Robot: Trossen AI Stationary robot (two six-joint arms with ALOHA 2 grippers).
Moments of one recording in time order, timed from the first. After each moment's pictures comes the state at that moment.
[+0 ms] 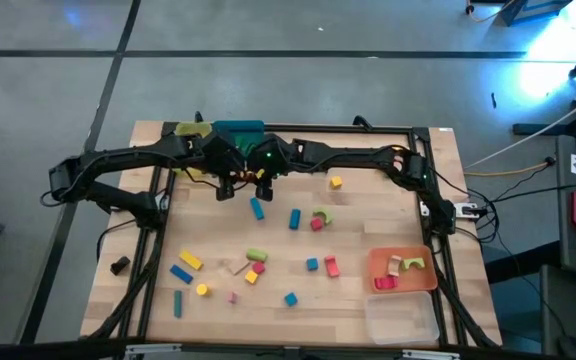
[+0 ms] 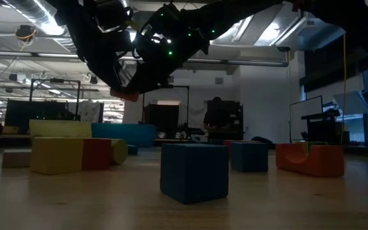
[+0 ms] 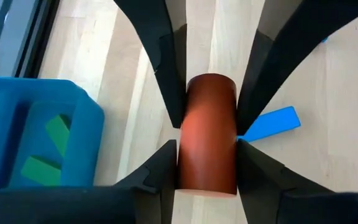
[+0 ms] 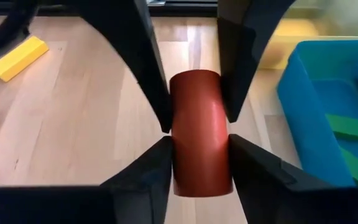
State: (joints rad) left arm 0.43 1.23 0.89 -0.64 0.03 0.31; right arm -0.21 2.20 1.86 -0.32 -0.16 -0.14
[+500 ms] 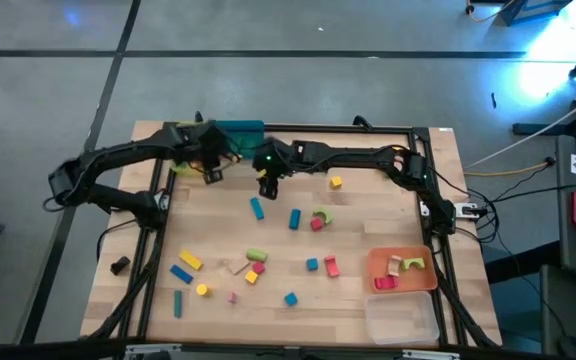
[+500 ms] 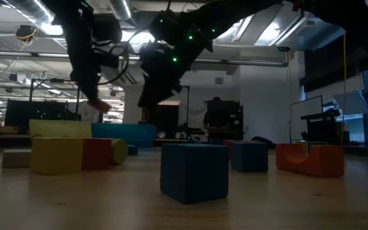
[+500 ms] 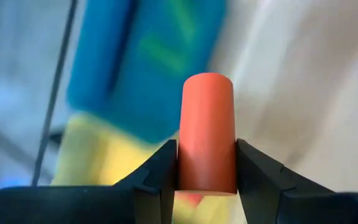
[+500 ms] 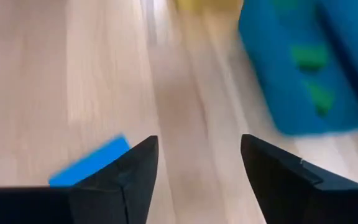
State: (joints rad) left arm 0.59 1.23 0.89 -0.82 -0.34 0.32; right arm -0.21 2.20 1.86 -0.50 0.02 -0.08
